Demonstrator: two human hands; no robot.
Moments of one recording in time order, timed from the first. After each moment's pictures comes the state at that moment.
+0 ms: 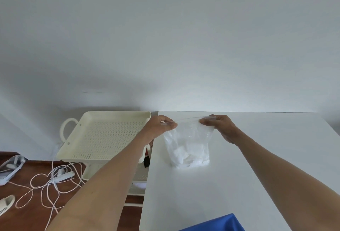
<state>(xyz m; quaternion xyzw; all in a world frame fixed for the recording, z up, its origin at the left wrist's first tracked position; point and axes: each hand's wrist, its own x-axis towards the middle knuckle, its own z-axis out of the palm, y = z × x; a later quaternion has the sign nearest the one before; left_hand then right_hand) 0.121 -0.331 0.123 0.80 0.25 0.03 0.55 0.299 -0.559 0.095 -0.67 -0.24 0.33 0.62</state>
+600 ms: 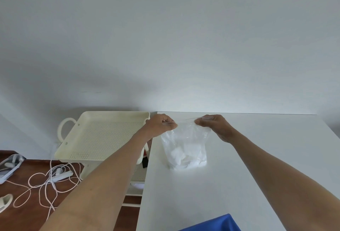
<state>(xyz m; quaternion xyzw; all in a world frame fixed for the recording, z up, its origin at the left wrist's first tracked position) 0.133 -0.331 0.129 0.84 0.26 0.00 0.47 0.304 -0.547 0.095 -0.68 -0.27 0.33 0.59</state>
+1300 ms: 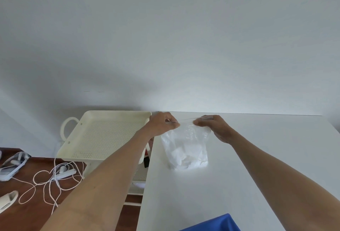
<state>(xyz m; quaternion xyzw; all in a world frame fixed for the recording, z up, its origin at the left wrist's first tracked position) 0.142 -0.337 0.136 0.88 0.22 0.03 0.41 0.306 -0.537 0.092 -0.67 -0.27 0.35 0.59</state>
